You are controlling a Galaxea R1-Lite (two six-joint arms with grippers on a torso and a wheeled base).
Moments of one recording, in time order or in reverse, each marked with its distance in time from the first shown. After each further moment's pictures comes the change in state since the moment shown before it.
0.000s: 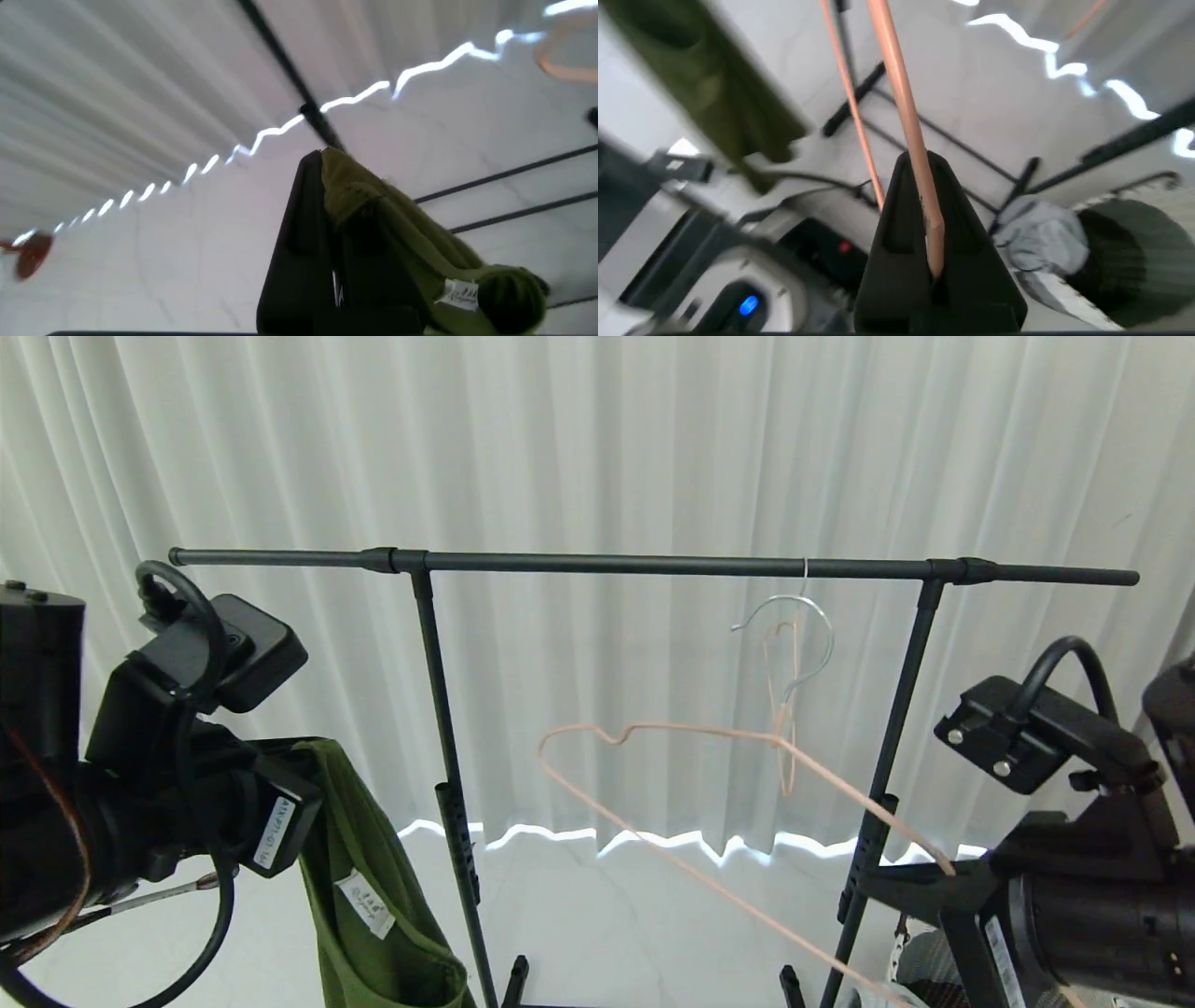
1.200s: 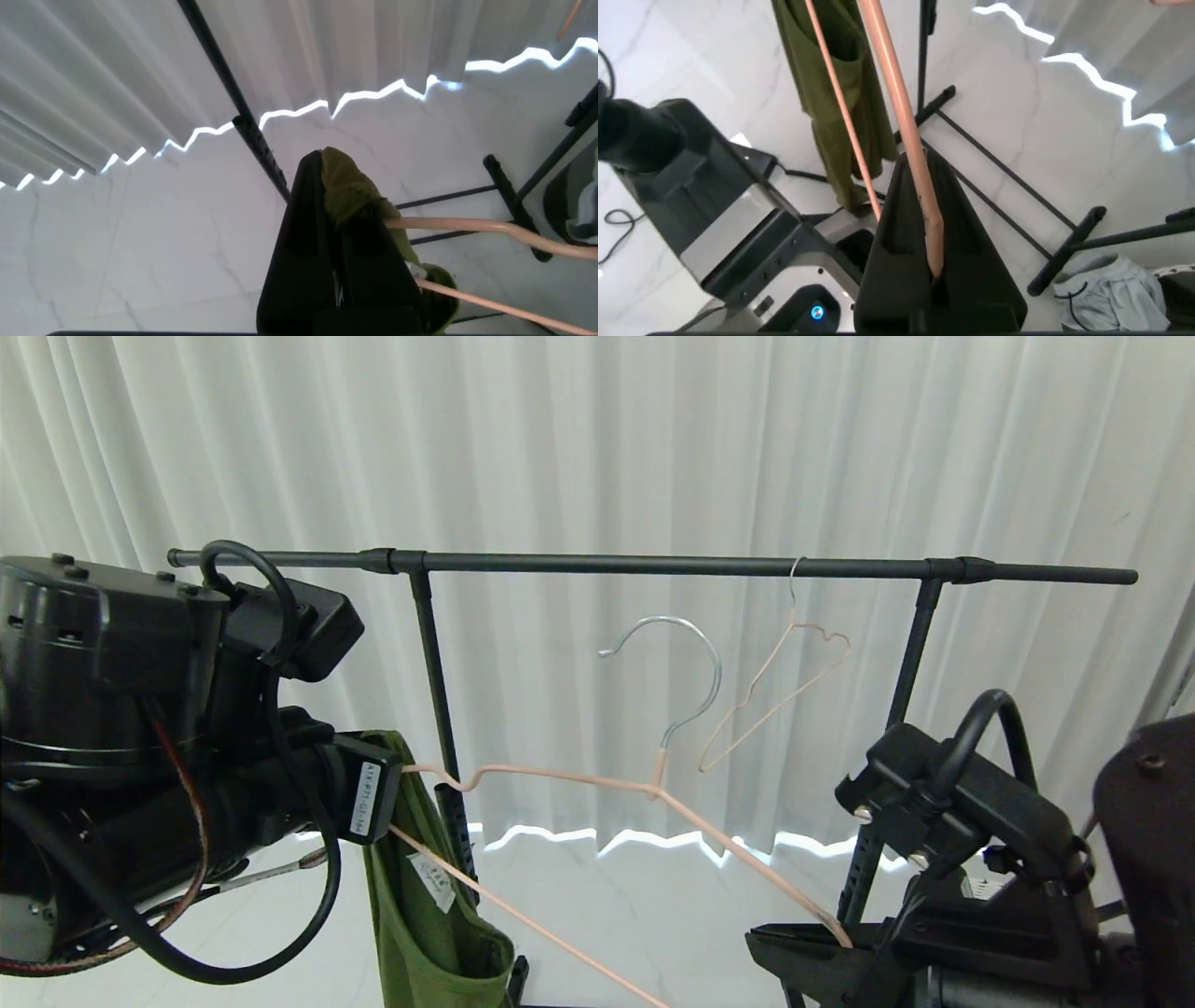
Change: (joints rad) left arm -0.132 0.106 -0.071 -0.003 0.080 -0.298; right arm 0.203 0.099 0.016 -0.195 -0.020 0.055
